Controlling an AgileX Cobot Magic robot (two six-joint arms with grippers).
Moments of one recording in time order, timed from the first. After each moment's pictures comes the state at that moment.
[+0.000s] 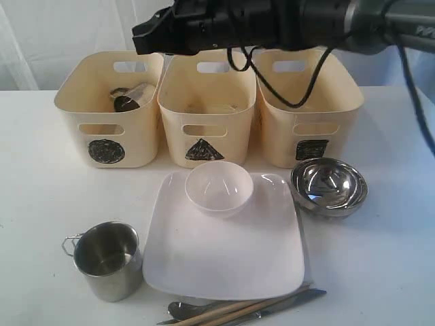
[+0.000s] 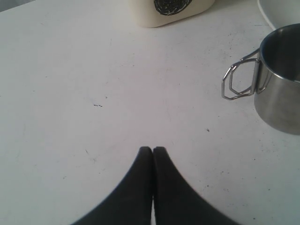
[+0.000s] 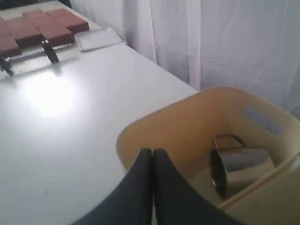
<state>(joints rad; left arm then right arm) -0.15 0.07 0.02 -0.08 0.42 0.28 0.49 1.95 -1.68 1.34 0.58 -1.37</state>
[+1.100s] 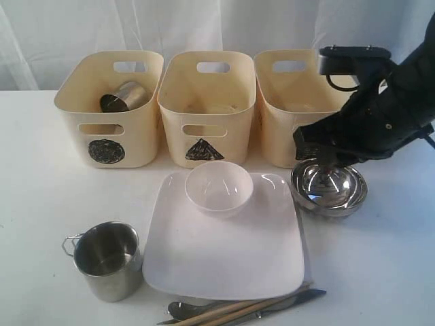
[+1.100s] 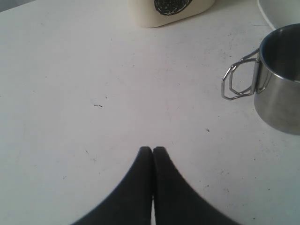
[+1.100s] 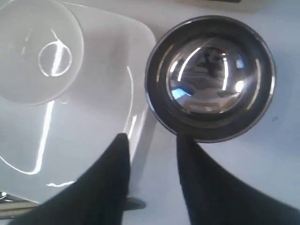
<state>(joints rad) -0.15 0.07 0.02 -0.08 0.42 0.28 0.30 1.45 -1.07 0.12 0.81 0.01</state>
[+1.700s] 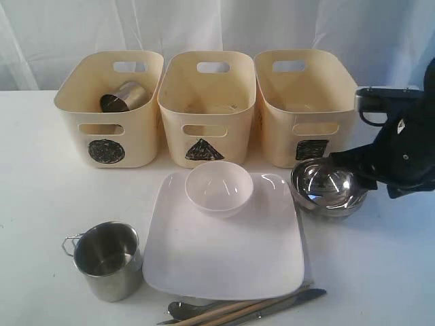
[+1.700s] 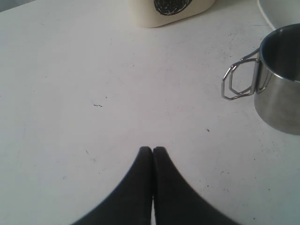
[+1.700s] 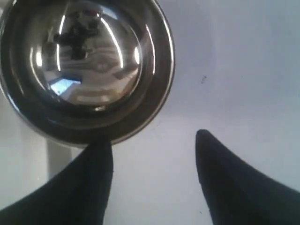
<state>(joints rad) -0.15 0.07 0.02 -0.08 0.42 0.28 0.20 1.55 -0.98 -0.08 0.74 0.28</state>
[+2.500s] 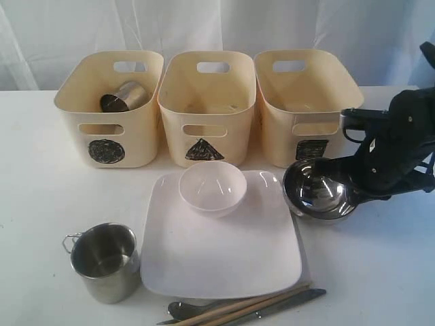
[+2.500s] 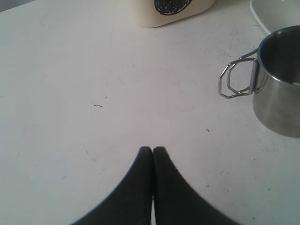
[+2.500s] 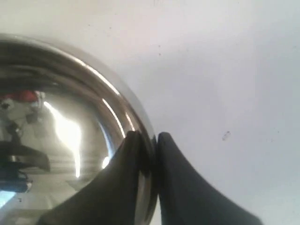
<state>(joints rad) -0.15 0.07 0.02 -0.08 0.42 0.28 0.18 1.77 -0.98 -0.07 0.52 0.35</state>
